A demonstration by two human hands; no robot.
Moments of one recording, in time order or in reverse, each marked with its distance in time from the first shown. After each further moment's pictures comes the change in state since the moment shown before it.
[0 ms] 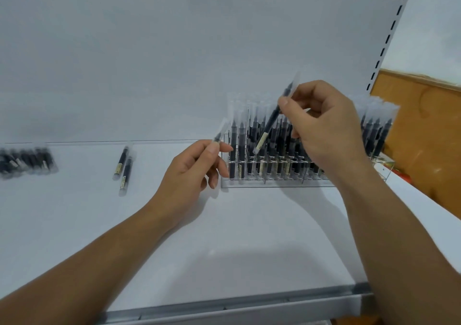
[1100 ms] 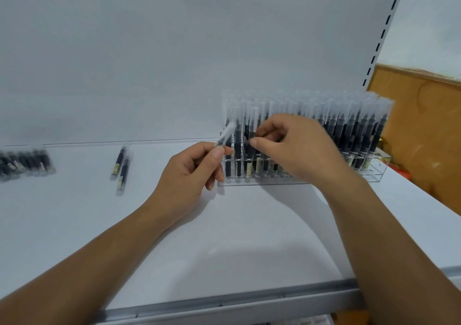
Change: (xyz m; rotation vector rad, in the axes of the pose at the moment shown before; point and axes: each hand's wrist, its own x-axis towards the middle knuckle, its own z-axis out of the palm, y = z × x) left_hand -0.001 -0.001 0.005 0.035 -0.016 0.053; right_hand -0.009 0.008 0.007 -0.469 -0.336 0.058
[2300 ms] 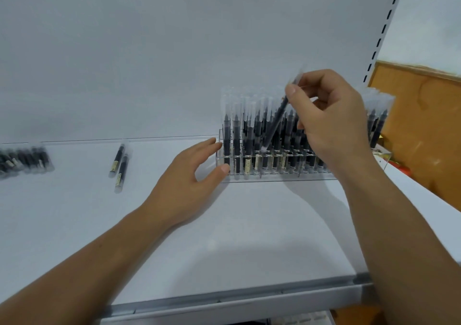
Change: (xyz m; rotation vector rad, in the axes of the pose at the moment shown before) left_hand -0.001 -0.017 -0.008 0.694 -0.011 -0.015; right_hand 0.003 0.008 -0.018 0.458 0.427 -0.104
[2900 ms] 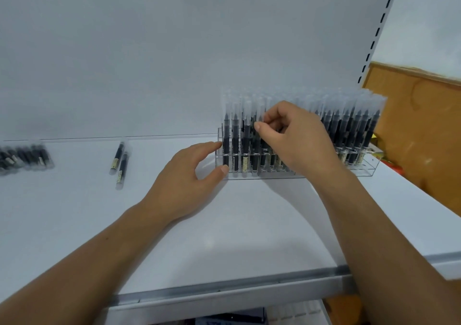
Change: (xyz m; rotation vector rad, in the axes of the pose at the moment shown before) left_hand 0.001 -0.004 -0.001 0.044 -0.001 0.047; right_hand -0.011 0.011 0.018 -0.355 -0.277 0.048
